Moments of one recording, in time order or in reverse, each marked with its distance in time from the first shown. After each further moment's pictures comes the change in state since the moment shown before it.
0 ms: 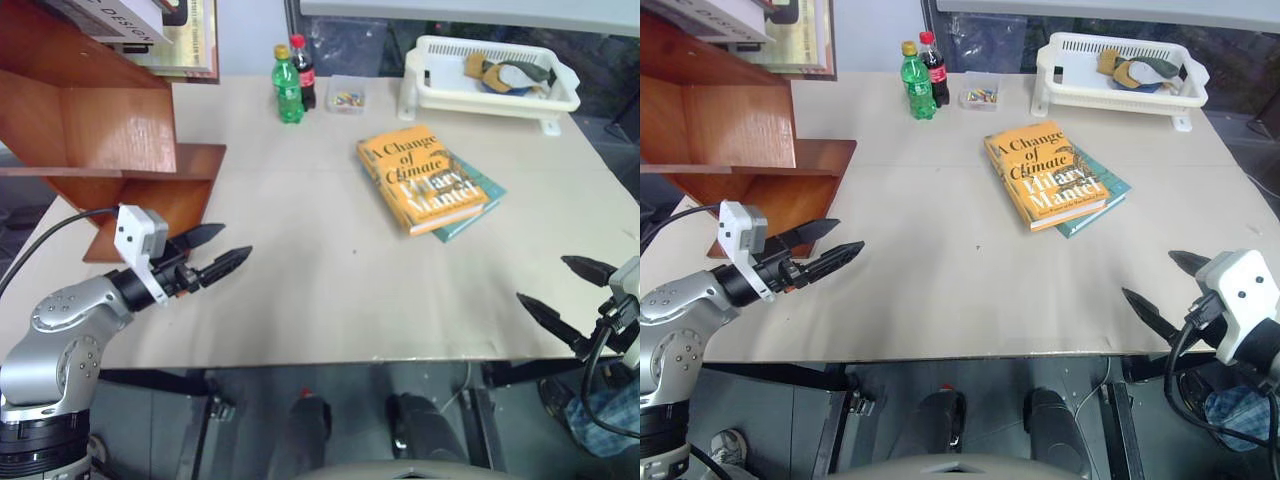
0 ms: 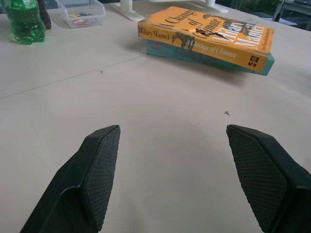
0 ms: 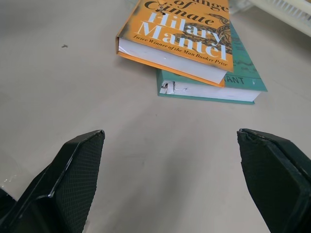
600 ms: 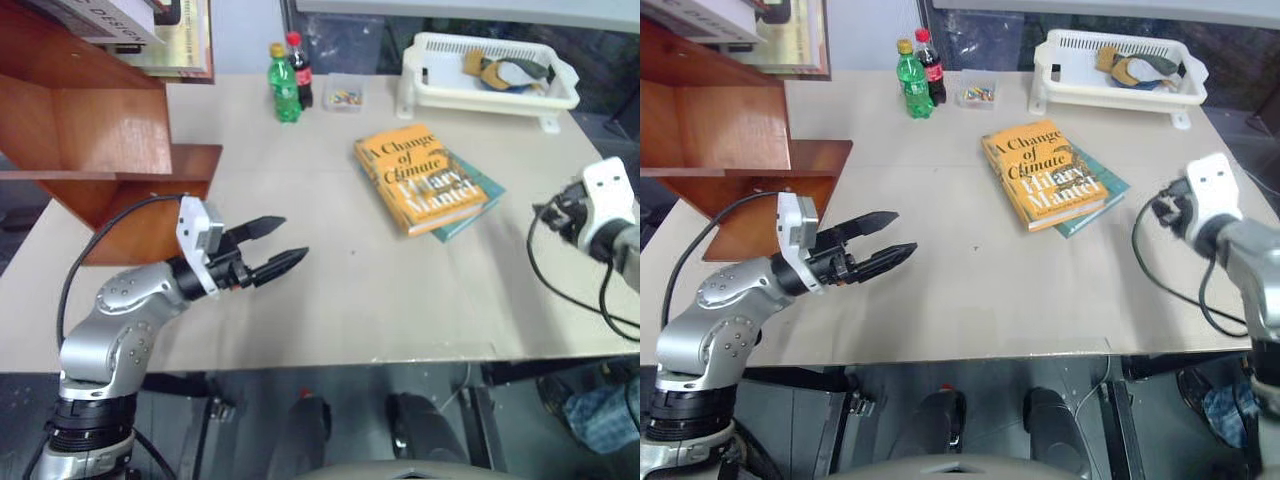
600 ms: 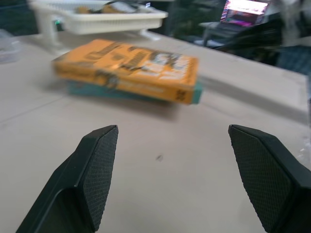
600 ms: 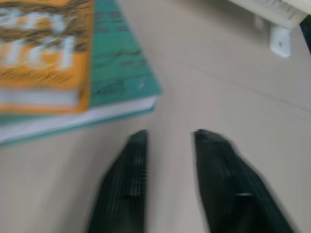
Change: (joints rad) left arm -0.136 -0.113 -0.204 -0.105 -0.037 0.006 -0.009; right arm -0.973 -0.048 0.548 0.967 -0.329 0.066 -0.277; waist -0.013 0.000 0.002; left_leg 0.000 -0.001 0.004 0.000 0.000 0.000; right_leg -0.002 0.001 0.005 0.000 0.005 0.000
